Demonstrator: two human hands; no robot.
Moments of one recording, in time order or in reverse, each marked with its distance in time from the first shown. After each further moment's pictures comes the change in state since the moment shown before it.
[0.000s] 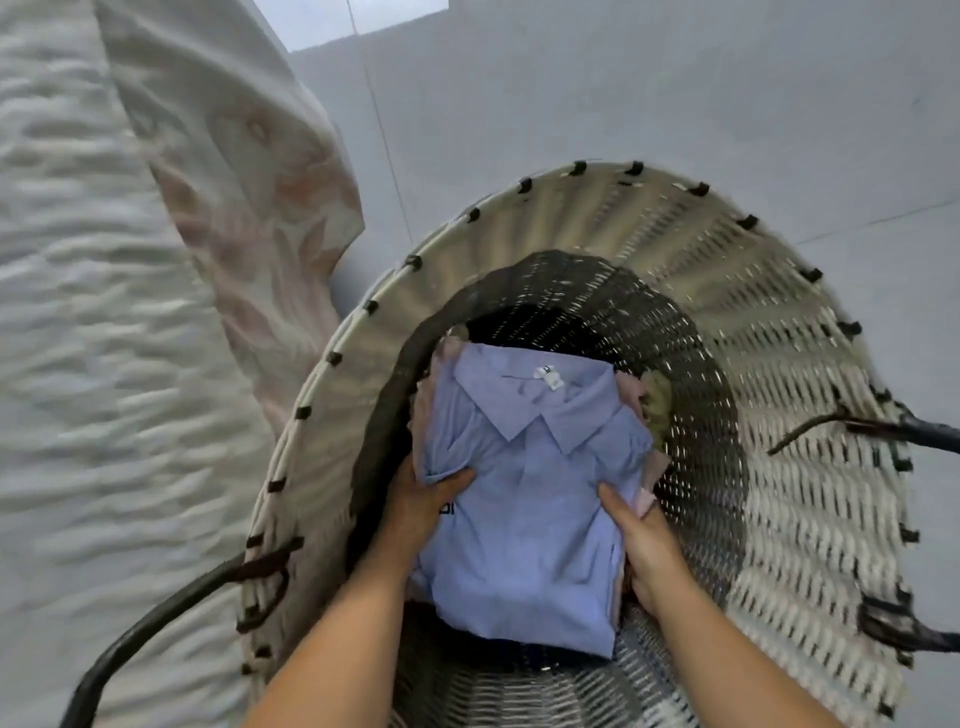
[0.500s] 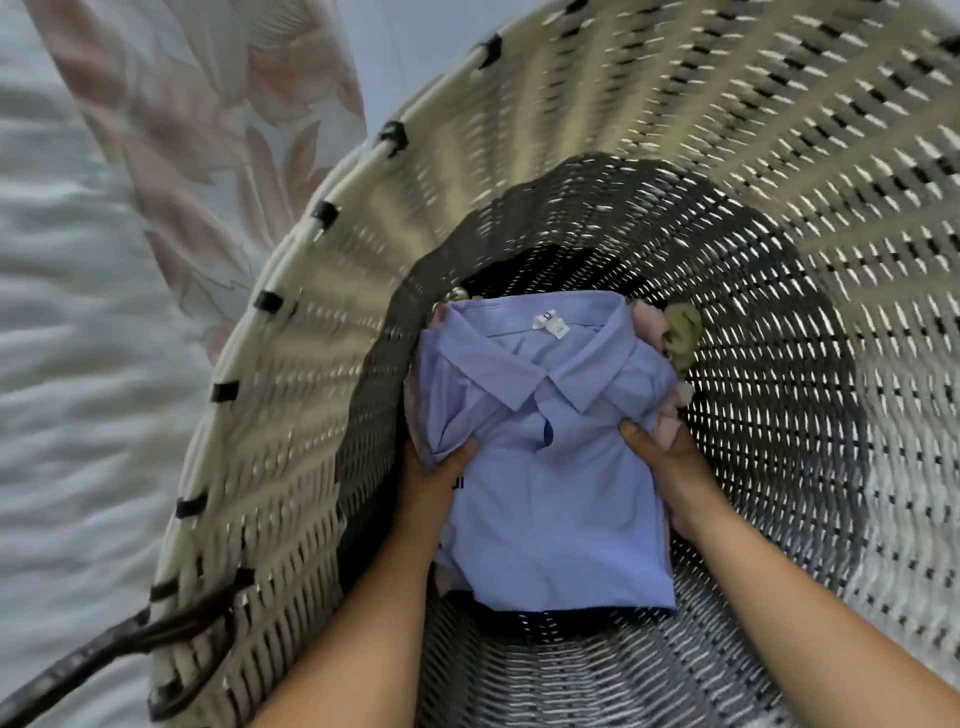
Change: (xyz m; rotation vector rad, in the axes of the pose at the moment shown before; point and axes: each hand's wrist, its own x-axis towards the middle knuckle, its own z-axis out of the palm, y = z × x) left_hand 0.048 -0.061 0.003 -0.144 0.129 0.042; right_hand 0.084 0.003 0.005 -0.141 -0.133 -0.103
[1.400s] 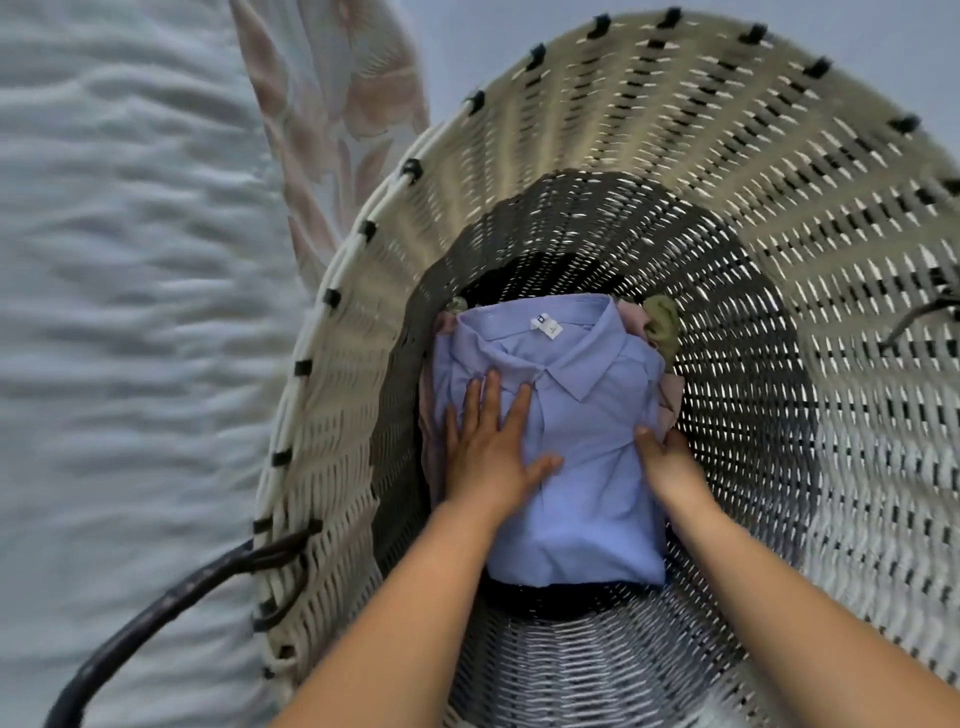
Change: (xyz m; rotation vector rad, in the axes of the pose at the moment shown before) left_hand -0.016 0.036 0.029 1.218 -0.222 0.317; right_hand -0.010 -0.026 0.020 -0.595 0.272 0.059
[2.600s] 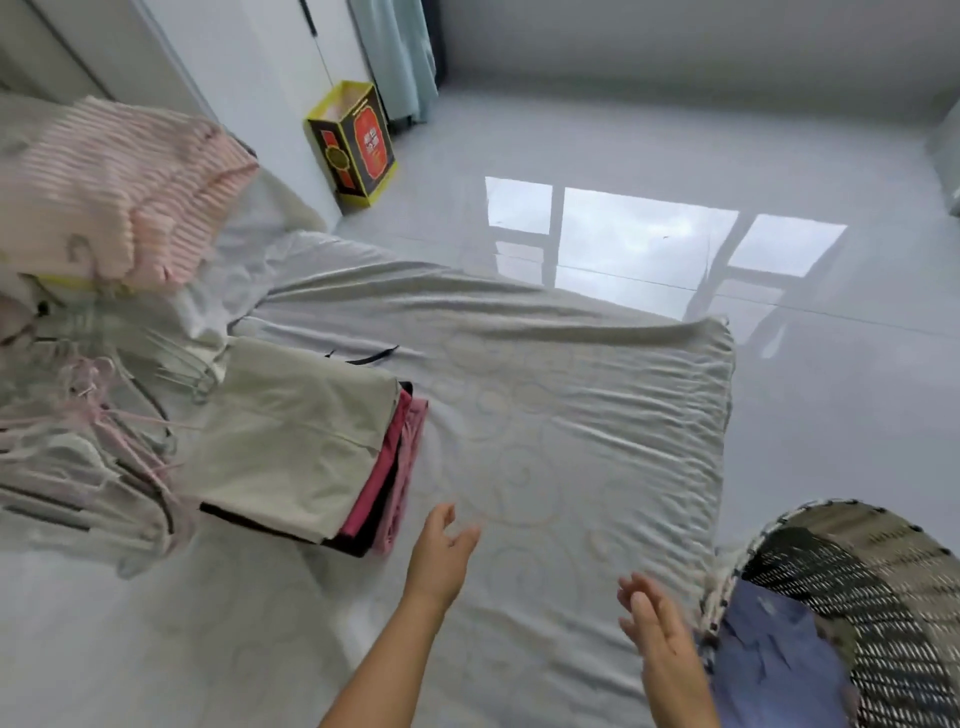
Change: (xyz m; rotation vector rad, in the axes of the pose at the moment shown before) left_hand -0.340 -0.230 -0.265 -1.207 0.656 -0.358; right_hand -0.413 -0.192 0.151 0.364 -0.351 -0.526
